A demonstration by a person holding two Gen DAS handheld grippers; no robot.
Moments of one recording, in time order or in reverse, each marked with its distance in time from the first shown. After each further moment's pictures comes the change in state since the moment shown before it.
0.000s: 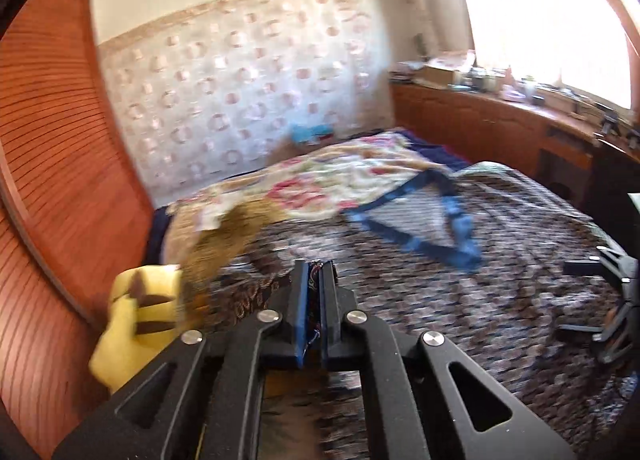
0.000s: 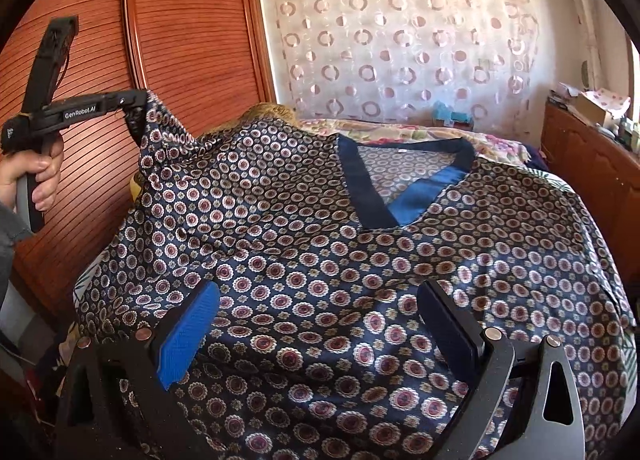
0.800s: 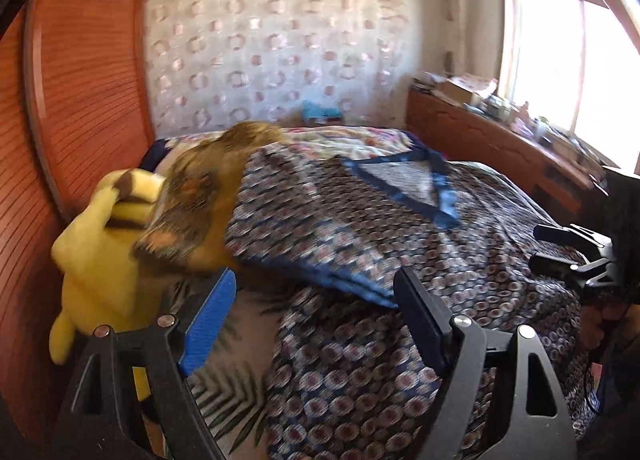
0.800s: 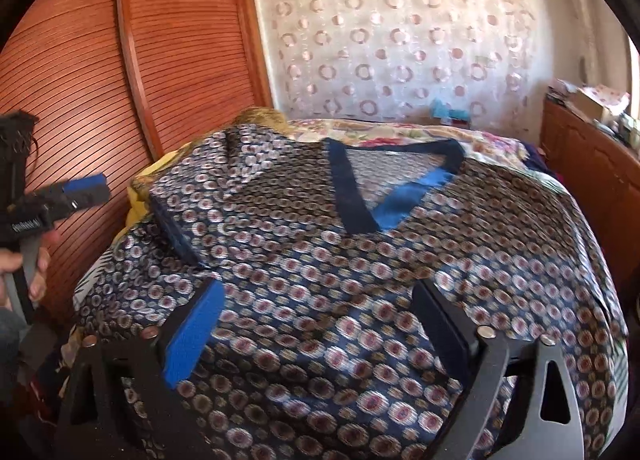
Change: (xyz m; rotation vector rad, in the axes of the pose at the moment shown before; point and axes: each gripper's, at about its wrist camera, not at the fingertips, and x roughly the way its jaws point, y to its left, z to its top) left arm -0.029 0.012 -0.097 -0.287 0.033 -0.007; right arm 0.001 0.000 0.019 -0.018 0.020 0.047
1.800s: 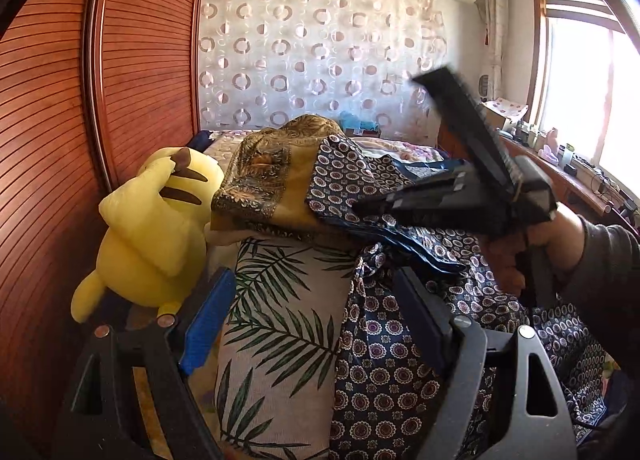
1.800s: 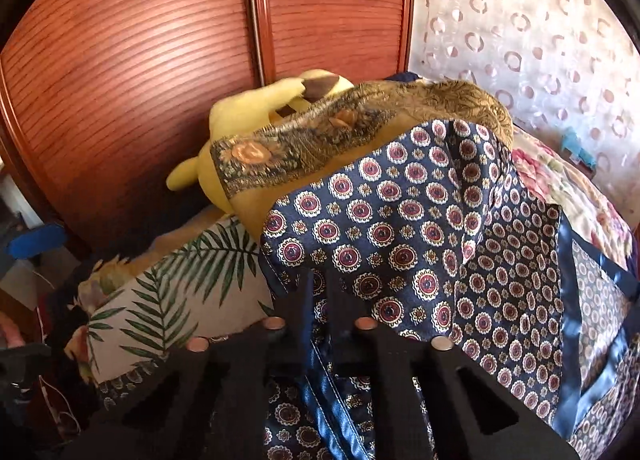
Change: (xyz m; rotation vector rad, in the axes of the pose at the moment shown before) left arm -0.032 0.040 -0.043 -0.082 -0.044 0.072; right arm 0.224 0.155 0.113 -0.340 0.221 0.261
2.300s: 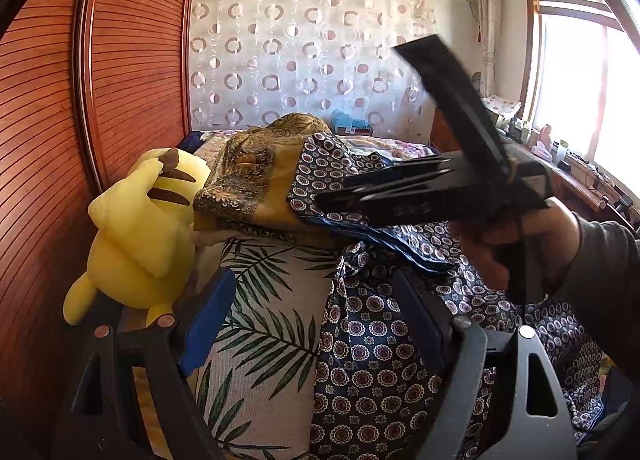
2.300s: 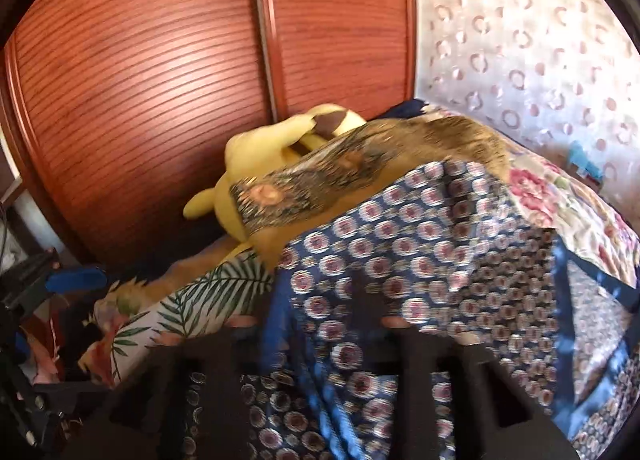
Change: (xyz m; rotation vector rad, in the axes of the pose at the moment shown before) left arm 0.002 -0.011 -0.001 0.017 0.005 -0.018; right arm -0.008 0.005 -0.002 -0.006 -0.059 0.065
